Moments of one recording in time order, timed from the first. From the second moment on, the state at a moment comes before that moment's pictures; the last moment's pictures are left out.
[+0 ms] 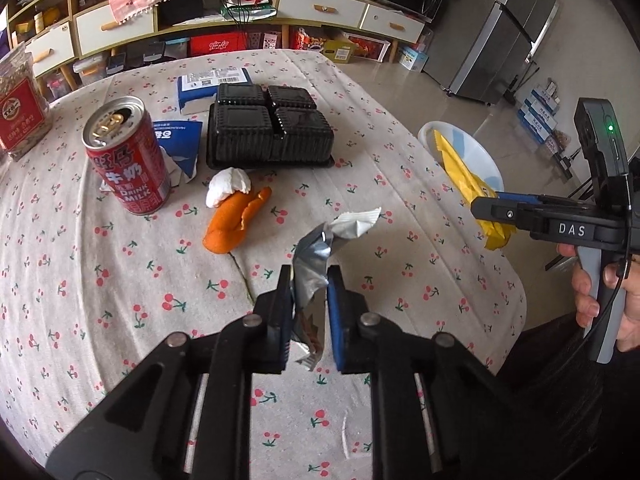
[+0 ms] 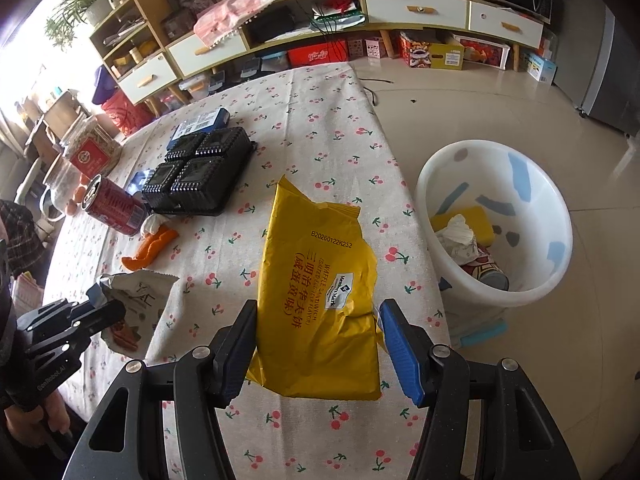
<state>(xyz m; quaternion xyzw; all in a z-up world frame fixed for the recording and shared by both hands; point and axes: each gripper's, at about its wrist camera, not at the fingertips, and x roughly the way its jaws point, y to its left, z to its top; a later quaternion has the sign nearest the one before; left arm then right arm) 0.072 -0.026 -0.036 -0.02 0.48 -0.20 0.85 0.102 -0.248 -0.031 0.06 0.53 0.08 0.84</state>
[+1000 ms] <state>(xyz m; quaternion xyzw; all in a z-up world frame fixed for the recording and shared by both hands) 0.159 -0.166 -0.009 -0.02 0.47 -0.26 0.84 0.164 -0.394 -0.032 0.13 0.52 -0.08 0.84</state>
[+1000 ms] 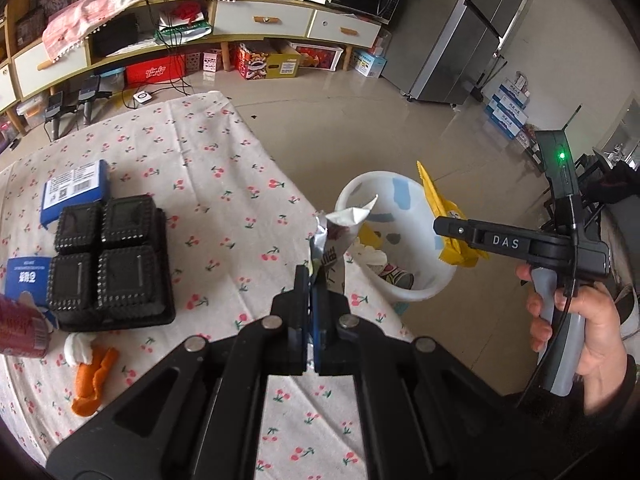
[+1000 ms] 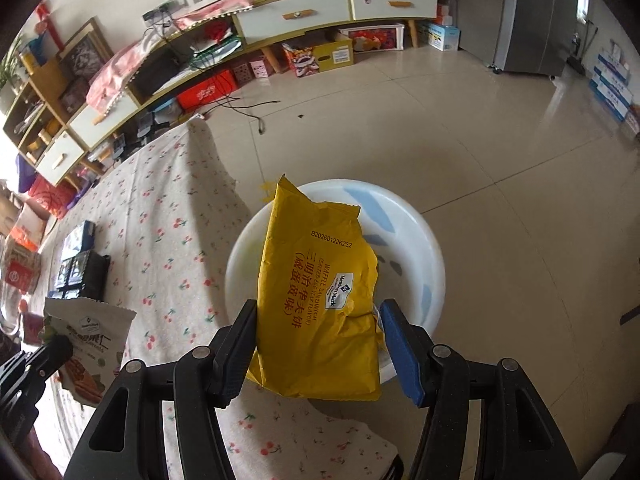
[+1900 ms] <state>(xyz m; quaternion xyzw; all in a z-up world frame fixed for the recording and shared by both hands) 0.196 -0.269 -0.035 0.00 0.49 -0.30 0.82 0.115 -0.470 -0.022 0.19 0.49 -0.14 0.84</state>
